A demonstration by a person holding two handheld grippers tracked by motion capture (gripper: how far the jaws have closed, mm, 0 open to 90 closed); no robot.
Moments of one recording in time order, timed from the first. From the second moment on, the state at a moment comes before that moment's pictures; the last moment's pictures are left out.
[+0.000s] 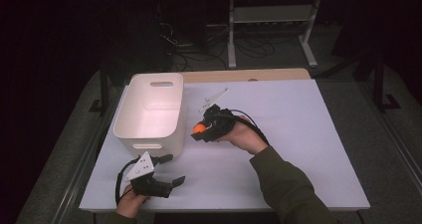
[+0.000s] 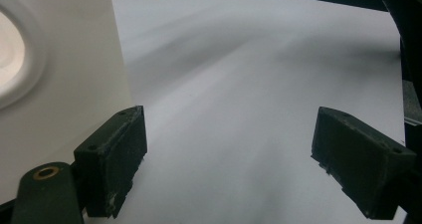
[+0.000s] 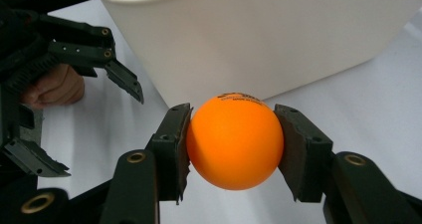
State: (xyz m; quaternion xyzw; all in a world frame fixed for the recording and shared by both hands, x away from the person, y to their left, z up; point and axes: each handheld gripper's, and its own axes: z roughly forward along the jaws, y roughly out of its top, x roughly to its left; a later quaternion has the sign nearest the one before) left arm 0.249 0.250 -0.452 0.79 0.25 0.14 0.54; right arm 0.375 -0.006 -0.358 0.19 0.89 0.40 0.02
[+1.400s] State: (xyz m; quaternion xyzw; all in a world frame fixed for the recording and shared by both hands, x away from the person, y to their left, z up) left arm 0.249 0.251 -0.452 0.79 0.25 0.14 0.54; right arm 0.385 0.003 -0.299 0.18 0.89 0.42 0.04
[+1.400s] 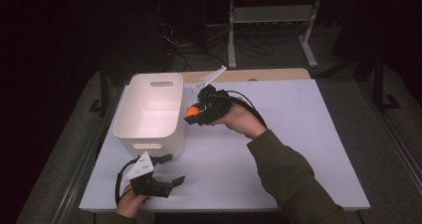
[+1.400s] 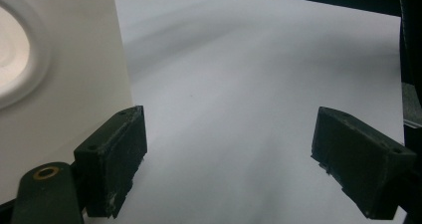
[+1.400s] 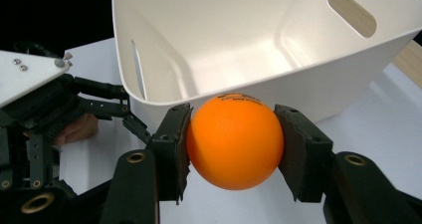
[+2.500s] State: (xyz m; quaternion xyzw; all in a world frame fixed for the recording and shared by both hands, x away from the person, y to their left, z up) left arm 0.250 0.252 -0.452 0.79 0.25 0.14 0.54; right arm 0.391 0.043 -0.287 0.16 0.89 0.42 0.04
